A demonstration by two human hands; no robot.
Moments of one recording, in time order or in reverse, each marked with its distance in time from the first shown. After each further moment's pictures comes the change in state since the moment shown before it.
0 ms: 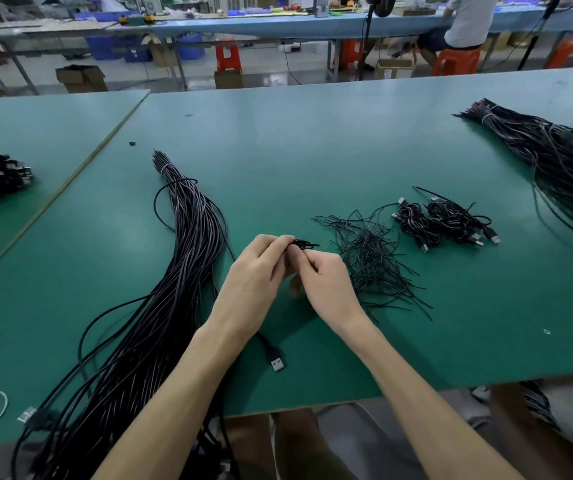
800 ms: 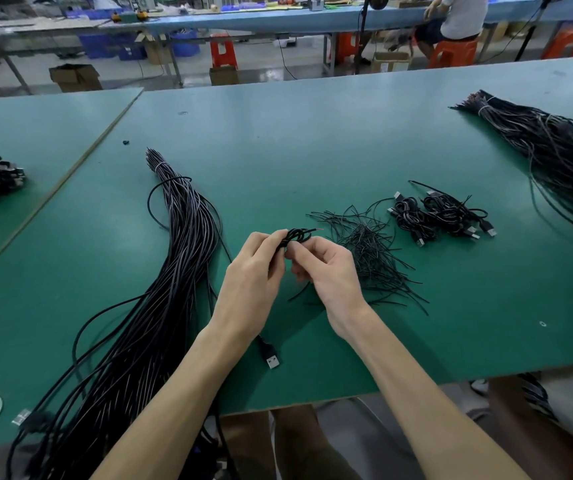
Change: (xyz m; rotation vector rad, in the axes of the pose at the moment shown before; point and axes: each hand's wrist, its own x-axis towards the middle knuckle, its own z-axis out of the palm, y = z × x) left_hand 0.000 0.013 0.003 -0.041 0.065 -0.080; right_hand 0.000 0.005 -0.007 0.430 0.063 0.081
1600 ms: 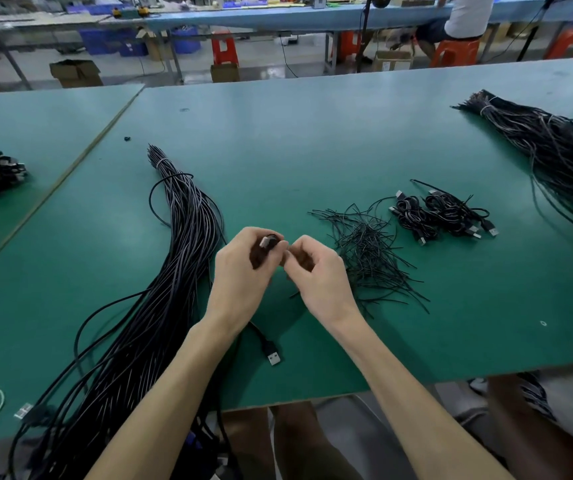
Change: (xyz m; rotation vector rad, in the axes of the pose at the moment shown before) left_hand 0.006 -0.011 -0.007 -0.259 0.021 -0.242; right_hand -0.004 0.005 0.010 -0.409 -0.026 -0.172
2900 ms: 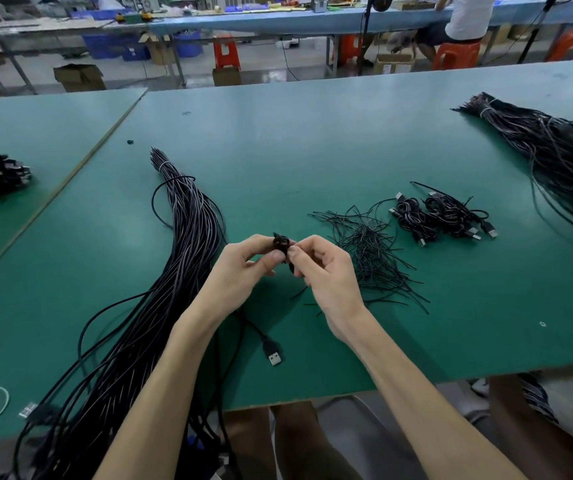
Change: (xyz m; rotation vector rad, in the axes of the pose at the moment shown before) left_hand 0.015 -0.014 -0.016 -0.222 -0.366 -0.008; right_hand -0.004 -0.004 -0.008 0.311 0.004 0.065
